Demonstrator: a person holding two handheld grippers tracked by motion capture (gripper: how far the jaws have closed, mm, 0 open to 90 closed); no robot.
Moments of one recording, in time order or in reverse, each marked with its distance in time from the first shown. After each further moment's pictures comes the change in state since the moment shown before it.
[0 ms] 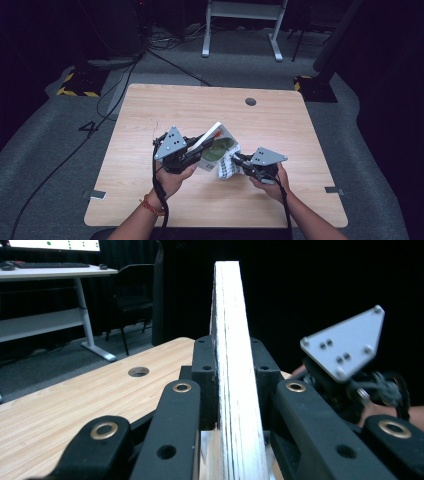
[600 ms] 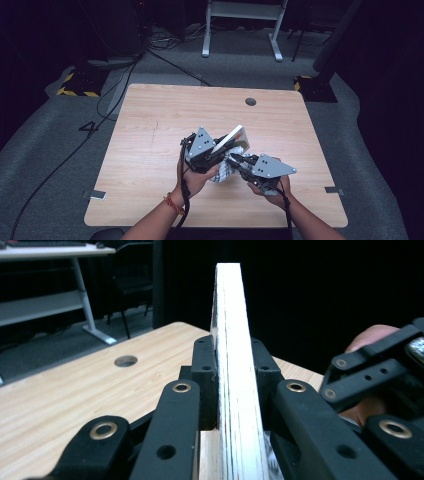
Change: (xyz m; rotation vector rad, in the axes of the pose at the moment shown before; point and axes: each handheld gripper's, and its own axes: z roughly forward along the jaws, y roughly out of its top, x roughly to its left) left arm -0.026 -0.003 0.052 0.082 0.029 -0.011; right arm 0.038 0.048 -0.035 -0.175 0.018 -0.135
